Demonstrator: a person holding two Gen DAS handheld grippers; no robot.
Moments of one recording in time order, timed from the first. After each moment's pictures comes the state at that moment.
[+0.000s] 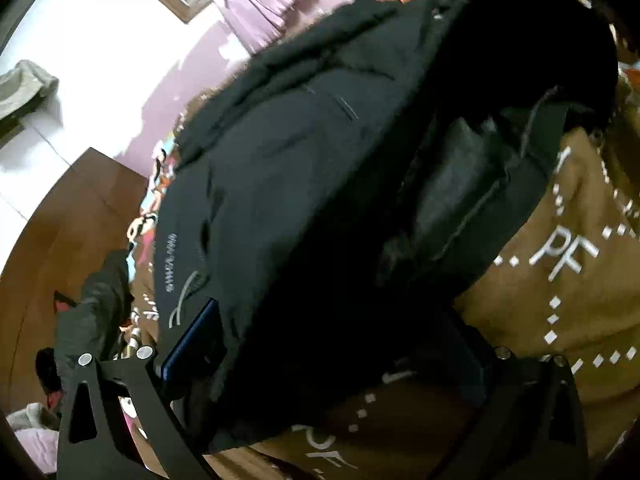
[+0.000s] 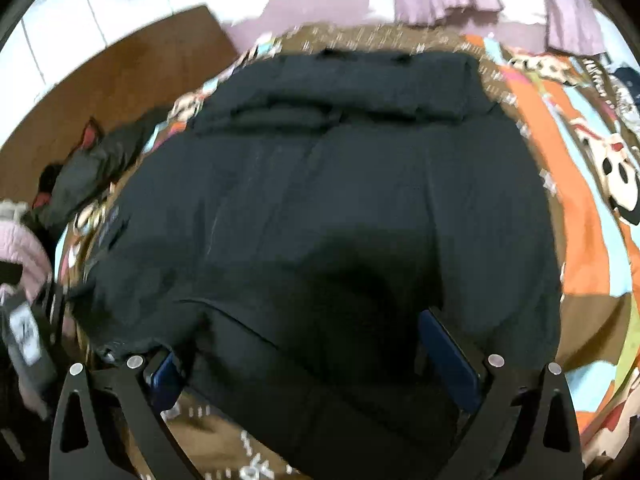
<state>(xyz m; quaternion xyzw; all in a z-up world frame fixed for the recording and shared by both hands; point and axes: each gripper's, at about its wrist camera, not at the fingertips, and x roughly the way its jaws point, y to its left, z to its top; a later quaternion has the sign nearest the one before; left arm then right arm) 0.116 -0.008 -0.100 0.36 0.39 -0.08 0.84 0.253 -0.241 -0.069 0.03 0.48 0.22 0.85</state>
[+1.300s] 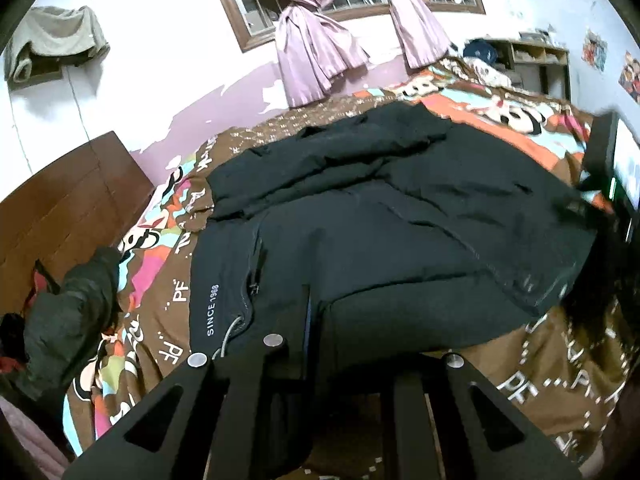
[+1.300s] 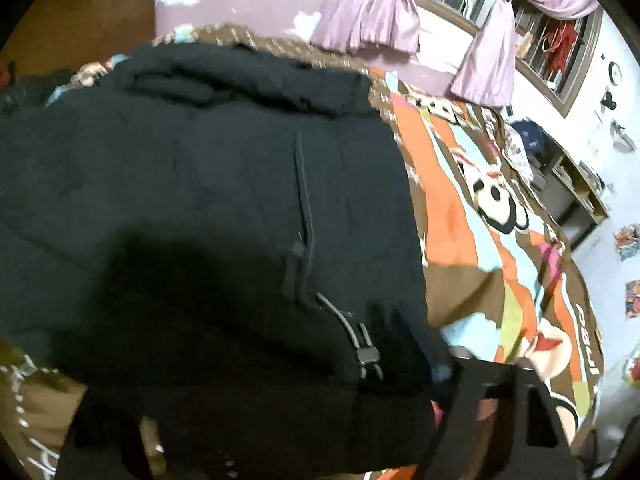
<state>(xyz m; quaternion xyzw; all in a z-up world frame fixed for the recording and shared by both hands) 0.125 -0.008 -0.008 0.22 0.30 -0.10 0.92 0.209 -0.254 -0.090 -0.12 0.41 0.00 0.91</state>
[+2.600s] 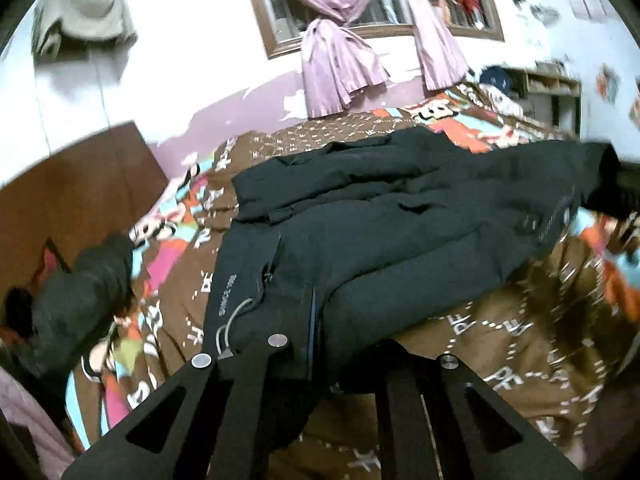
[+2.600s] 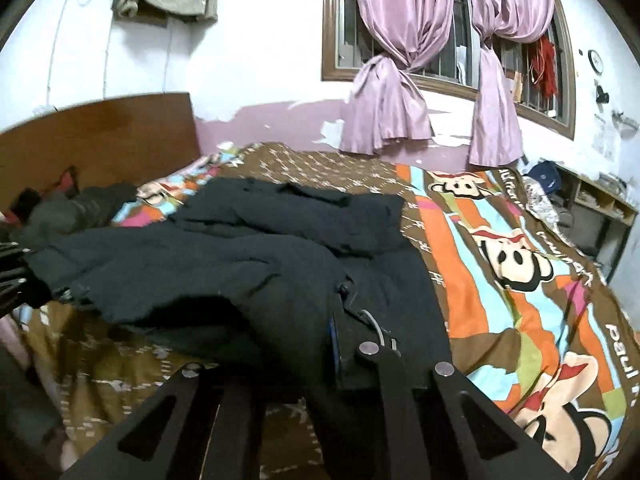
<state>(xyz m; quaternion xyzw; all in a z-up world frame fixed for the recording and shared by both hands) 0.099 0.041 0.033 0.16 0.29 -0.09 0.94 0.132 -0.236 0.020 -0.01 0.25 0.10 0.96</state>
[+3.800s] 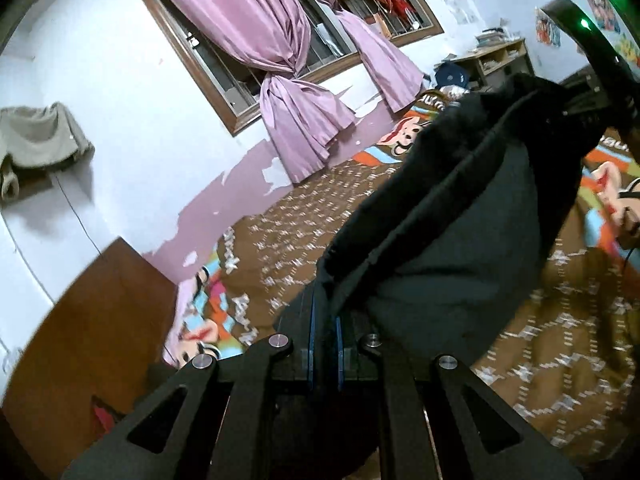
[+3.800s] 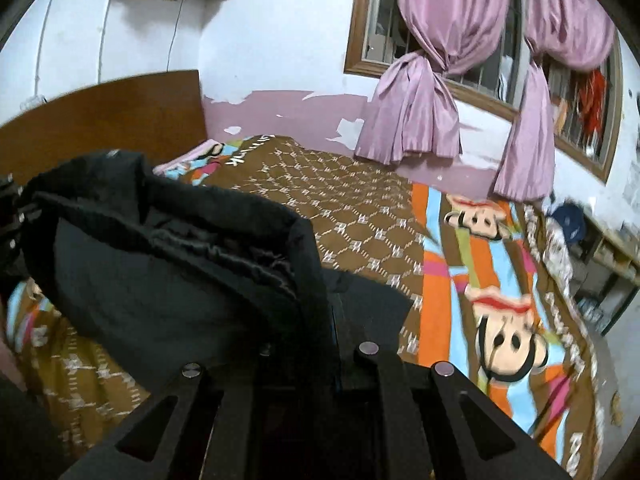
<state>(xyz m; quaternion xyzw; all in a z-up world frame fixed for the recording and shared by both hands) 0.196 0.016 0.152 0.32 0.20 -0.14 0.91 0.320 -0.236 0.124 -0.10 0.30 0.11 0.94</state>
